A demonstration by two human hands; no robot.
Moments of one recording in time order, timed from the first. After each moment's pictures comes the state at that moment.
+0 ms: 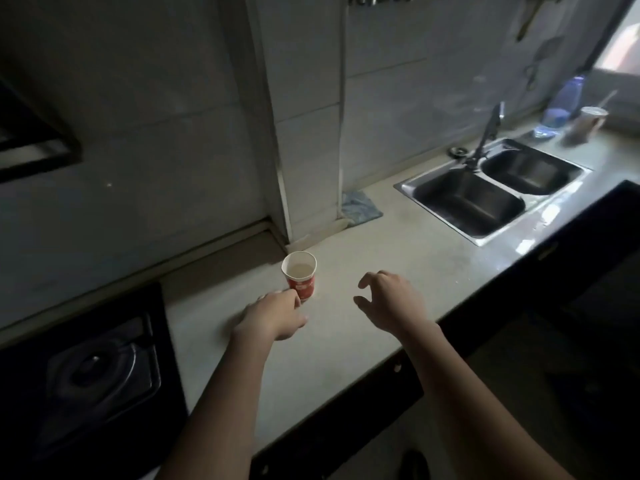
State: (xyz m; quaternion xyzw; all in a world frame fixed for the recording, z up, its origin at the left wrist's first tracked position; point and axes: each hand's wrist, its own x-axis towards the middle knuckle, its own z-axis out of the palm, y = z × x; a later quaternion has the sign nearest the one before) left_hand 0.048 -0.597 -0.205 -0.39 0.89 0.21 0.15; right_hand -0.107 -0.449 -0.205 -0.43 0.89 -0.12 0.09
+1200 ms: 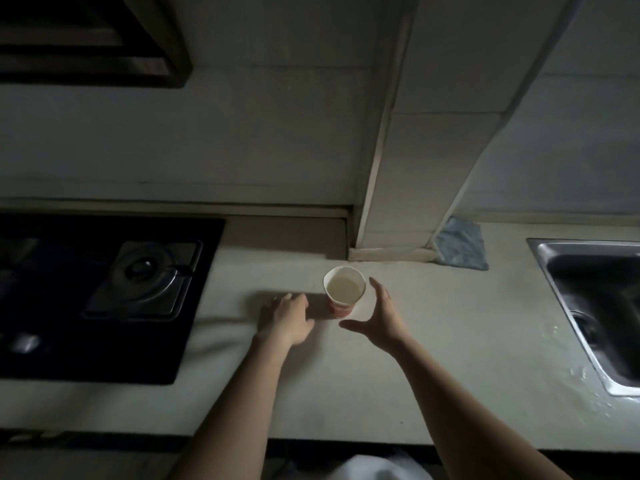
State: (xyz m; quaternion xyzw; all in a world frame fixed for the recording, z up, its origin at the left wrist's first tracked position) left_hand -0.005 -0.640 -0.287 -0.63 0.73 0.25 0.06; right_hand -0.200 -0.602 -0.323 -0.53 0.73 -0.23 0.36
